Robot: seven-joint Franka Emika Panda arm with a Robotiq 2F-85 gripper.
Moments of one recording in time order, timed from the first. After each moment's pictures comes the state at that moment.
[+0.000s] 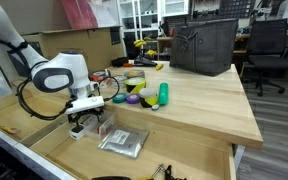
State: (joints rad) arm -0.43 0.47 0.08 -2.26 0.03 2.70 -1.32
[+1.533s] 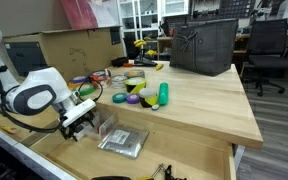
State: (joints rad) arm -0.19 0.50 -0.17 -2.48 -0.31 3.17 -1.37
